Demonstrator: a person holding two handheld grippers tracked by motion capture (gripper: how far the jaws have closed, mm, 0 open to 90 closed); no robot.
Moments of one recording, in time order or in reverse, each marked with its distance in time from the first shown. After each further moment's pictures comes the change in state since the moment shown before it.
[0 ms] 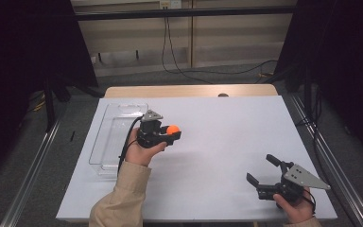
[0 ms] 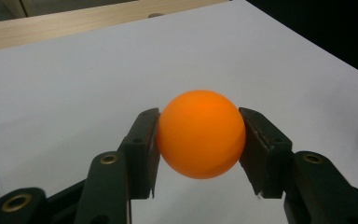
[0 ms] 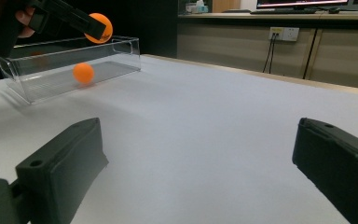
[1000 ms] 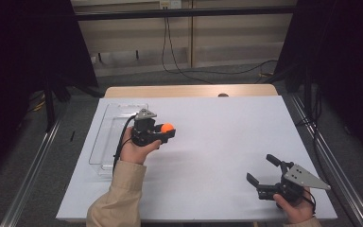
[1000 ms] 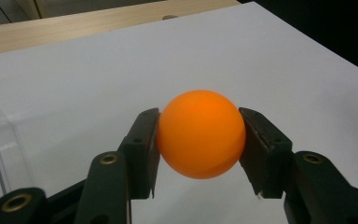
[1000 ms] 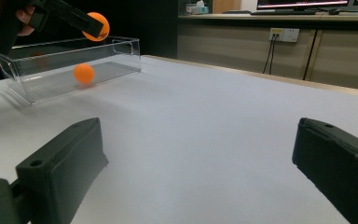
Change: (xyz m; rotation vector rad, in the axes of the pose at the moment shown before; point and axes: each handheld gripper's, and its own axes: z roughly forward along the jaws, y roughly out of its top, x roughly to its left) left arm 0.012 0.000 -0.008 -0.009 0.027 -0.019; right arm 0.000 0.000 0.000 -0.002 0.001 -0.002
